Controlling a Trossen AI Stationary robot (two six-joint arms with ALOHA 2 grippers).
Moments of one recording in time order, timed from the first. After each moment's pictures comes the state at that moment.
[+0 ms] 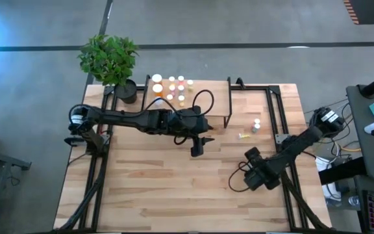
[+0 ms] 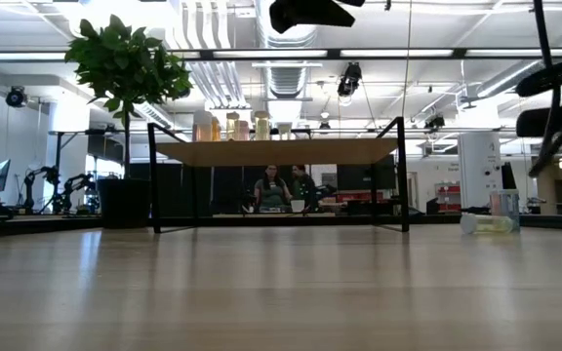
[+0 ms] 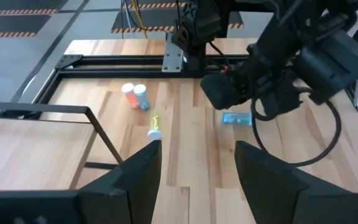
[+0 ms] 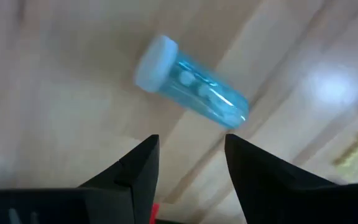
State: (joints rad) left arm -0.05 1.72 1.63 -0.39 -0.12 -0.02; right arm 0.64 1.50 0.80 -1.07 0.07 0.12
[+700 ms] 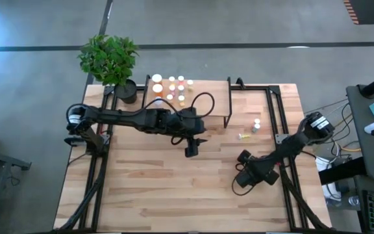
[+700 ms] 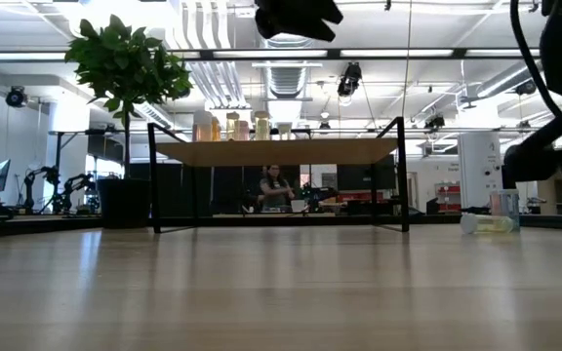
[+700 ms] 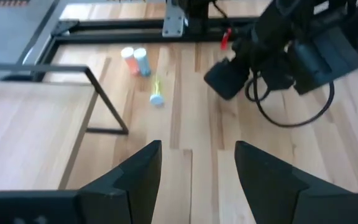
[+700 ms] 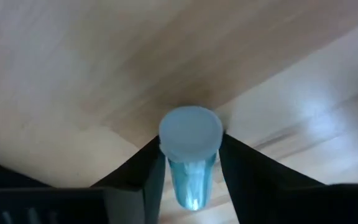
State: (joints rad) left arm -0.05 1.70 1.62 -0.54 -0.12 -0.02; right arm 0.55 1.67 0.82 -1.04 0.03 -0.32
